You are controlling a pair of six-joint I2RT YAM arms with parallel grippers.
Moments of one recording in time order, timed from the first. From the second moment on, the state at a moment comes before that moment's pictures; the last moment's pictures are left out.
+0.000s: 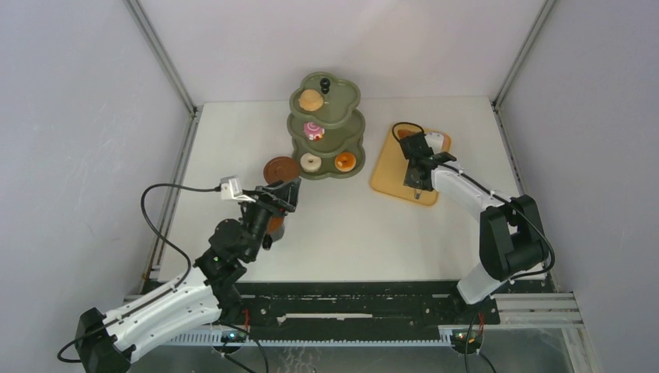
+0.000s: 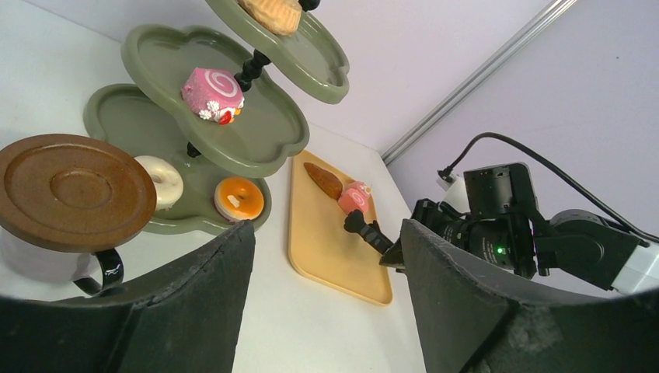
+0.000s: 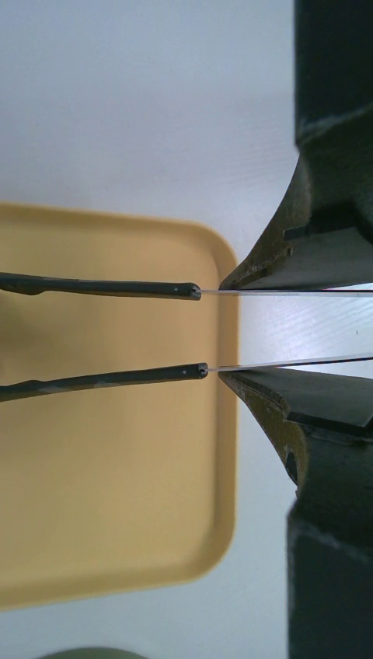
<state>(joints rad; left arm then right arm) -0.86 0.63 0.37 0.45 -0.55 -0.62 0.36 1.59 1.11 -0.60 0.42 0.56</state>
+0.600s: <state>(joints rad) -0.86 0.71 0.37 0.46 -0.54 -0.62 0.27 1.66 1.11 -0.52 0.39 0.47</state>
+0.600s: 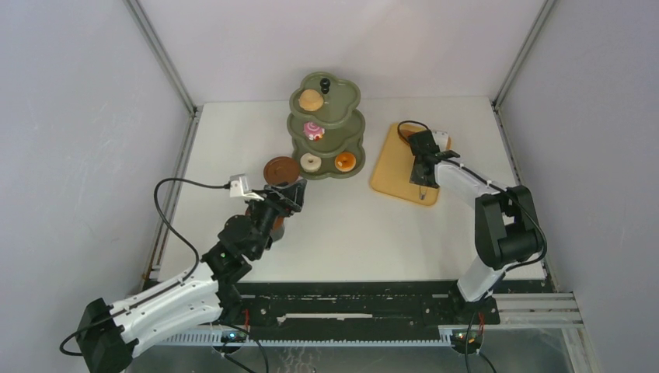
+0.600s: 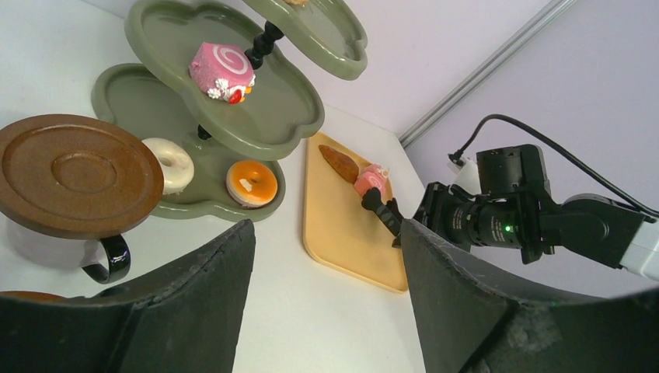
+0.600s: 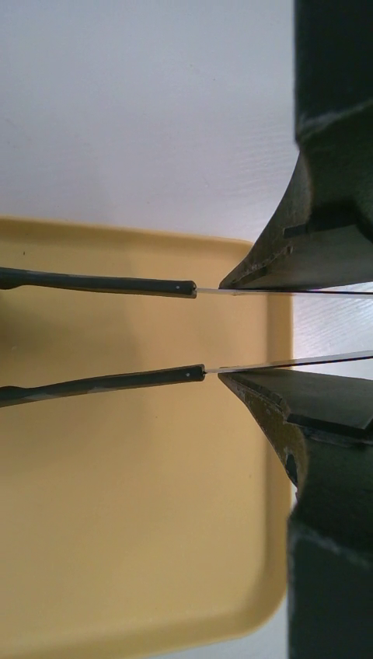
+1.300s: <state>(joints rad) -0.86 0.79 0.37 0.51 -0.54 -0.62 0.22 1.79 1.22 -0.47 0.35 0.40</state>
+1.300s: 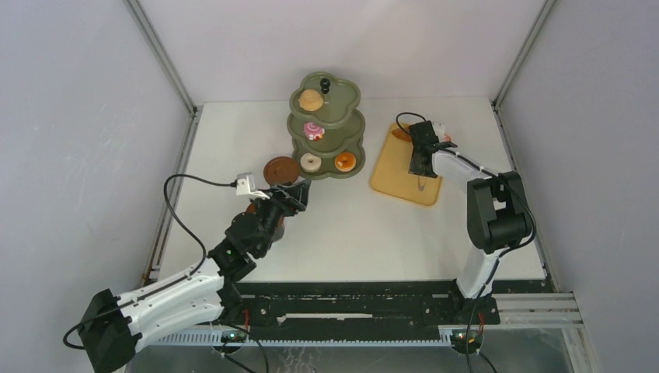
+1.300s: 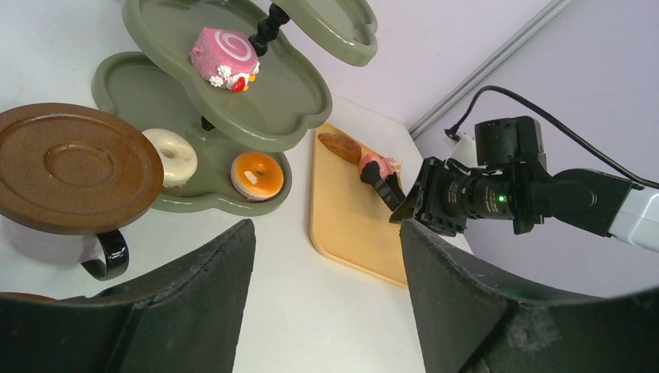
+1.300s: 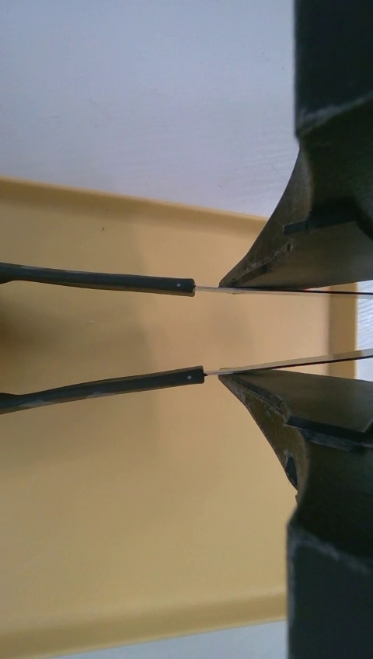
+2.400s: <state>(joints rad) -0.86 0.69 0.37 0.48 -0.55 -0.62 0.33 1.65 1.10 -0.48 0.35 0.37</state>
